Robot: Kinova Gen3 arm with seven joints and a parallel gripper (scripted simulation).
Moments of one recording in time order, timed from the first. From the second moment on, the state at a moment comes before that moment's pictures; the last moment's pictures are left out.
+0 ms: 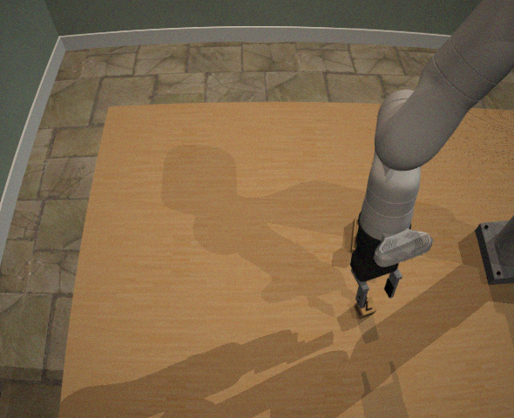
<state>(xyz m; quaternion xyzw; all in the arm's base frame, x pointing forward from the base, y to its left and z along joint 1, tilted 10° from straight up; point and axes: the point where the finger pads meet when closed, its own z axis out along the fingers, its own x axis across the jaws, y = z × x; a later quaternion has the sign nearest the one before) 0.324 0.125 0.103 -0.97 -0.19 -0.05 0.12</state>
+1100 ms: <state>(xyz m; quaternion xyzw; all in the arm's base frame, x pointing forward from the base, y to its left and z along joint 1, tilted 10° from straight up) 0.321 0.121 0.101 -0.98 -0.19 -0.05 0.08</state>
